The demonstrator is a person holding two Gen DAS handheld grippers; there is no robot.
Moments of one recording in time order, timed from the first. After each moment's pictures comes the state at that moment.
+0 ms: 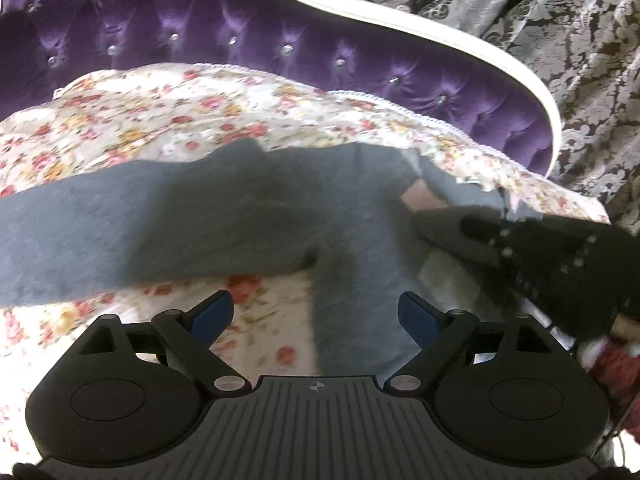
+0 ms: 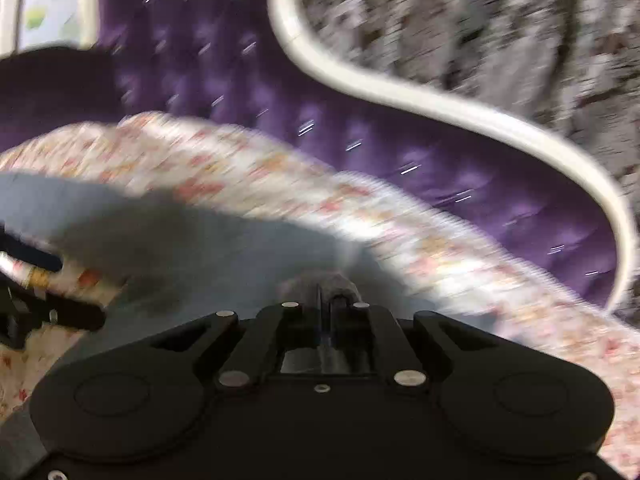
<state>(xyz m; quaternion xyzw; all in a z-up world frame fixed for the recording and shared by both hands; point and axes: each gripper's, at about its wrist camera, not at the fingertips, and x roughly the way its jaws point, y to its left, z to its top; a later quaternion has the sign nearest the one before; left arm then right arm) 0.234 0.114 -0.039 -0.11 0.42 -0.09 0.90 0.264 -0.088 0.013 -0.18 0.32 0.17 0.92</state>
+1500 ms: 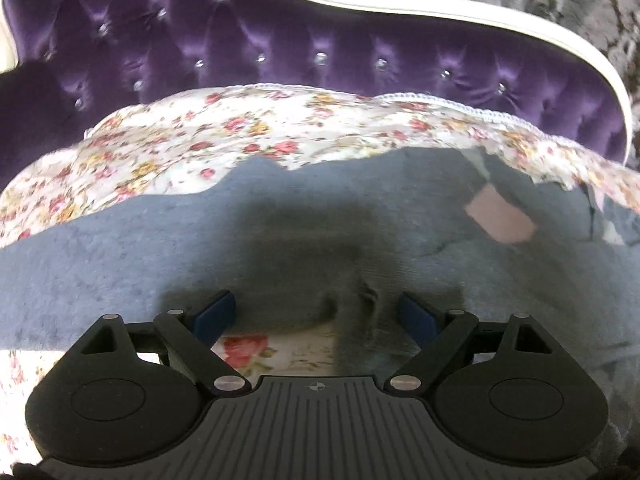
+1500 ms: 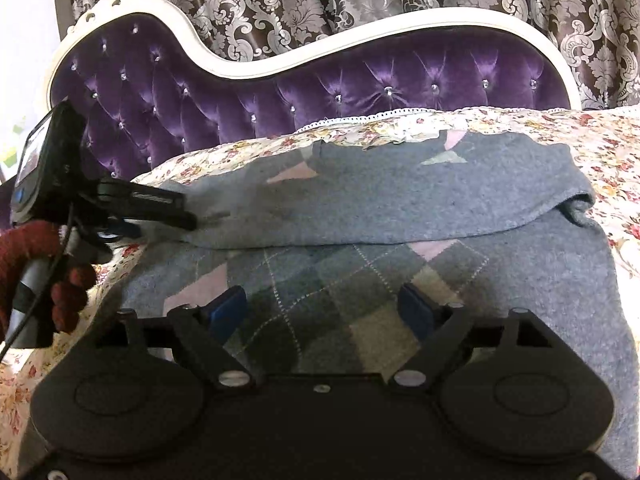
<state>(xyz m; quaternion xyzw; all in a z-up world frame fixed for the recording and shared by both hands) 0.272 0.070 -0.066 -0.03 0.40 0.02 0.92 0.140 -0.191 -0.038 0.08 0.31 0.12 0.94</state>
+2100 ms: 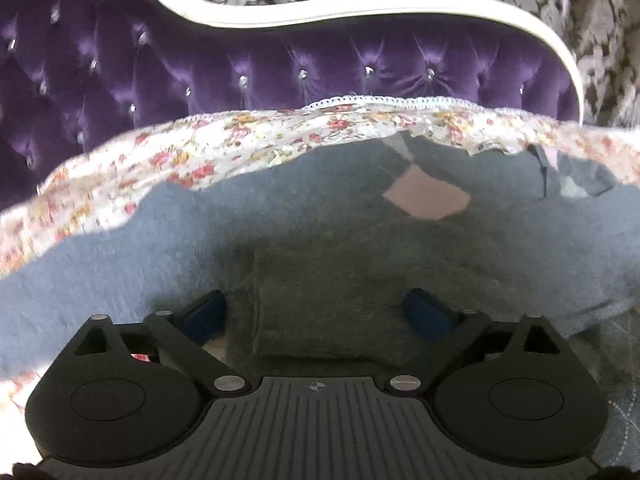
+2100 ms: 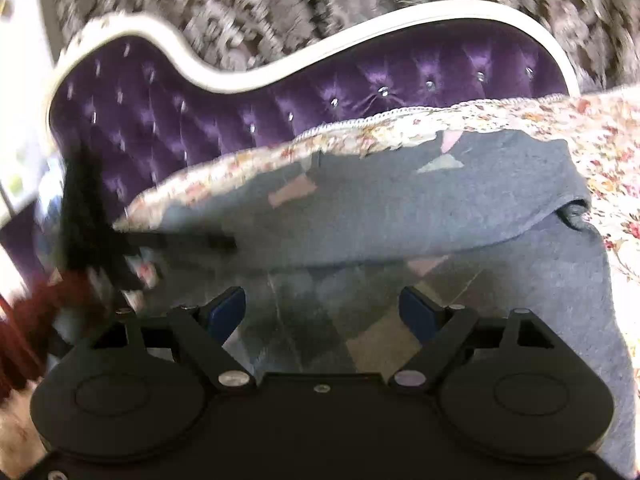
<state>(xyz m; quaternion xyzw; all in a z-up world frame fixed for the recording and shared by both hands) 0.266 0.019 -0.090 0.03 0.35 -0.04 0.94 0.149 -0.214 -0.017 0.14 0.32 0.12 0.93</state>
